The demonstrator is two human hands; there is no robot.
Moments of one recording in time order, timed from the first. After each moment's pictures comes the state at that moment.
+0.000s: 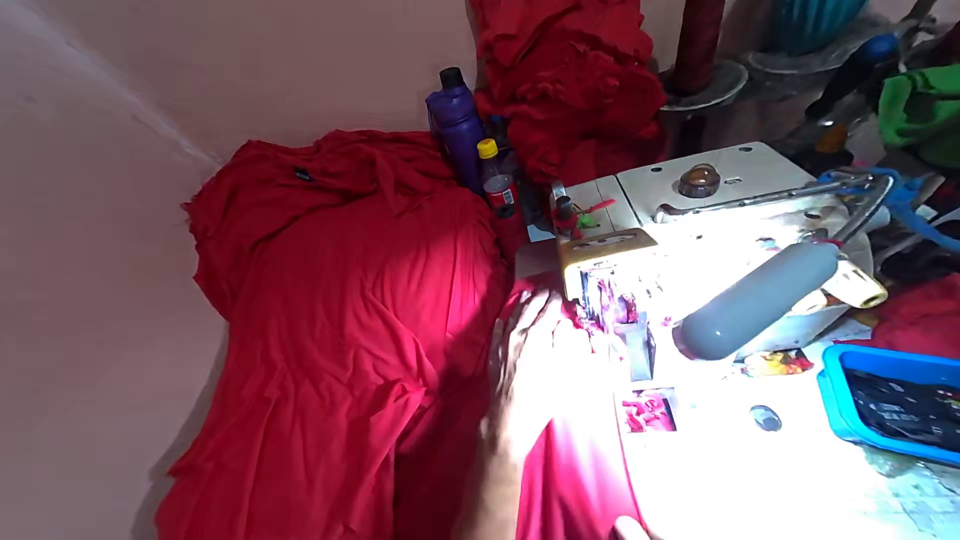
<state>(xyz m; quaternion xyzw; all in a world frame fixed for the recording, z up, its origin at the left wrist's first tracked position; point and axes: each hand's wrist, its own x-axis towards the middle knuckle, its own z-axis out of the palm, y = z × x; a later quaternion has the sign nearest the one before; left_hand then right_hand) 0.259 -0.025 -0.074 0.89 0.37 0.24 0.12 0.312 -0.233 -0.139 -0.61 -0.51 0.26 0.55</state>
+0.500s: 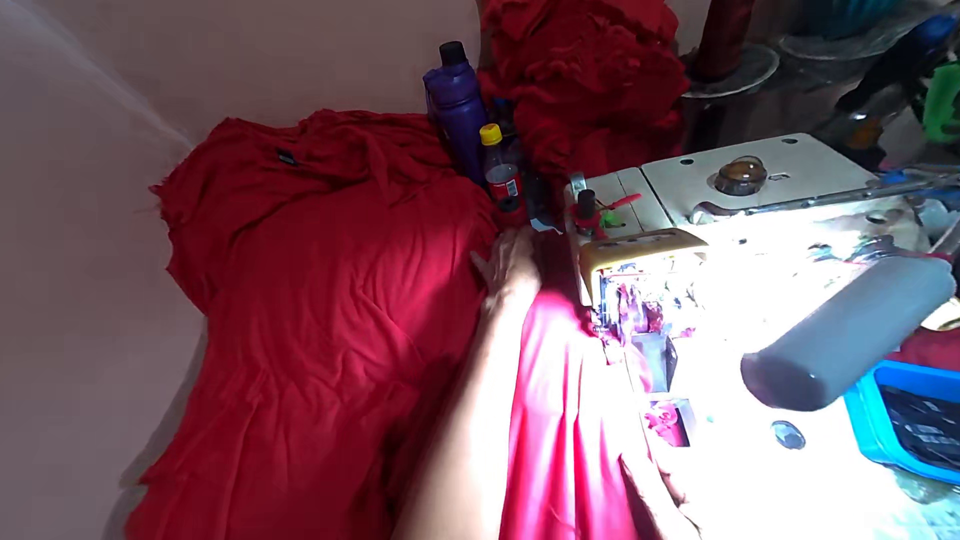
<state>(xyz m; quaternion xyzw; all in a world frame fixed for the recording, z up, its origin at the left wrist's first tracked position) 0.315 0.077 -0.046 0.85 0.49 0.15 0.12 0.333 -0.185 -0.134 -0.58 -0.44 0.26 0.63</state>
